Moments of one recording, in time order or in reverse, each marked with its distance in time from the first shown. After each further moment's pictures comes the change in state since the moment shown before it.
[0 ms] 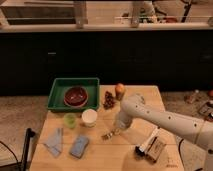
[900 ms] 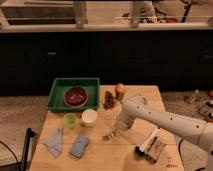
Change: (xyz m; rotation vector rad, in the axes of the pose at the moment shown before) arm 0.001 0.006 -0.004 -0.011 0.006 -0.006
